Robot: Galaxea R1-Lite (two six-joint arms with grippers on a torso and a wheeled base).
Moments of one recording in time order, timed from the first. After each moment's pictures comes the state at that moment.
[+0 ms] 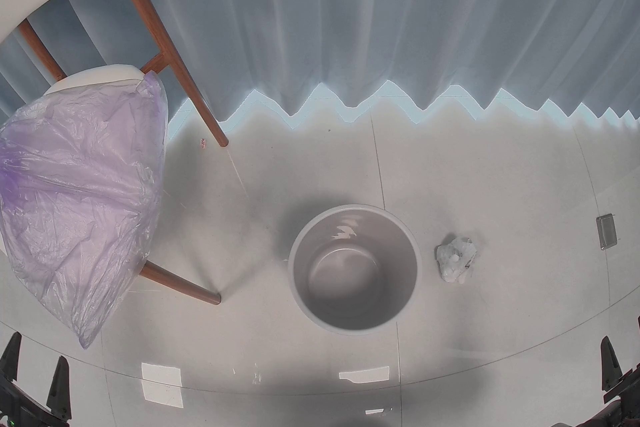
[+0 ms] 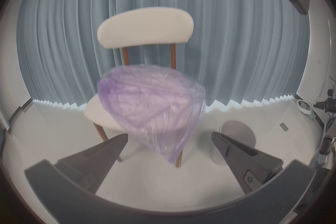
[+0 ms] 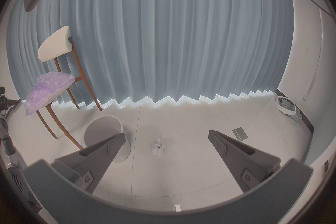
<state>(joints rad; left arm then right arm) 0.00 0.02 -0.02 -0.09 0.00 -0.01 0.00 0.02 -0.02 0.00 -0.03 0.01</state>
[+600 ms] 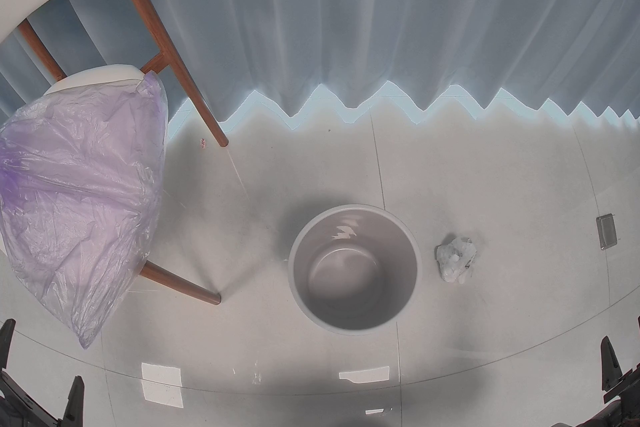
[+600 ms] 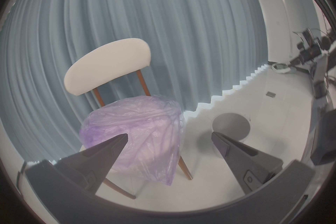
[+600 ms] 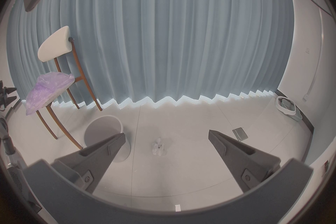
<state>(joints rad) 0.00 0.02 -0.02 -0.22 -0.22 0.36 0.00 0.02 -0.02 0.00 -0.03 0.01</state>
